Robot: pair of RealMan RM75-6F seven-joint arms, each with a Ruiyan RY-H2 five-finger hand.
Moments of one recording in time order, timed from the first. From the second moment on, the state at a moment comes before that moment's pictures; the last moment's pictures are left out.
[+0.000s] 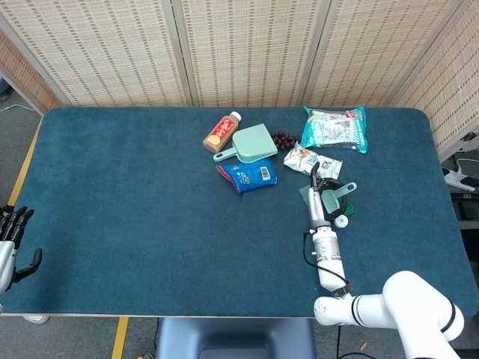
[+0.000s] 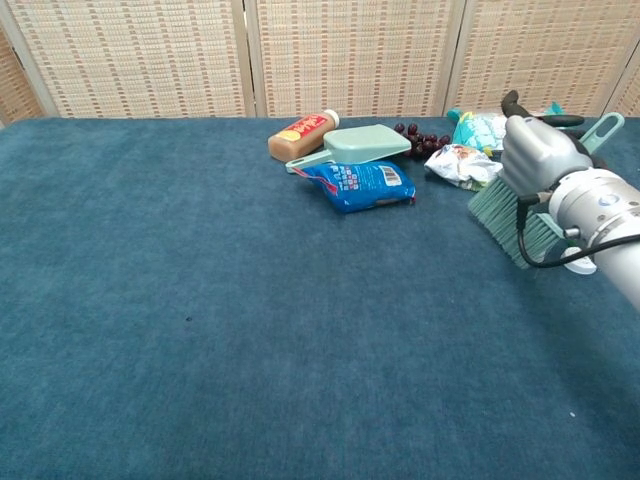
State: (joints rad) left arm -0.13 -1.09 -0.08 -1.53 1.42 1.42 -0.09; right arm 0.97 -1.76 -0.12 -1.29 -0.54 1.47 -2.18
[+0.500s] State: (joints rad) left arm -0.14 -1.10 -0.07 -1.53 1.42 1.41 -0.07; right arm 0.88 -1.68 -0.16 -1.26 -0.54 1.44 -2.14
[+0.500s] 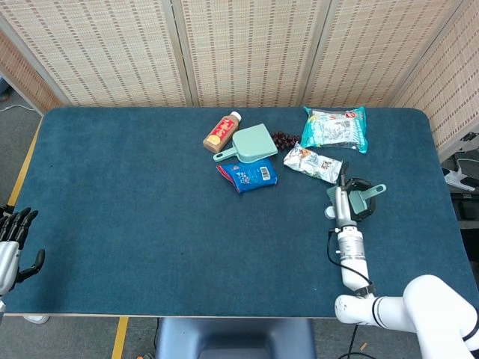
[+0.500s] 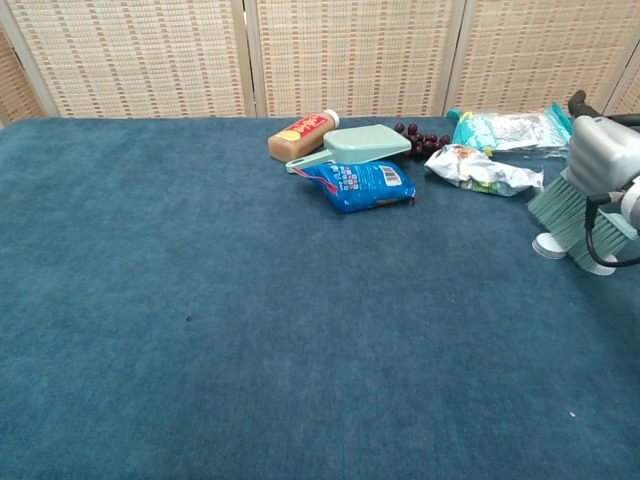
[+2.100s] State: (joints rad) left arm -0.13 -1.11 -0.07 -1.52 1.43 1.42 -0.07; right arm 0.84 -1.76 -0.09 -1.05 -0.61 1.31 -2.02
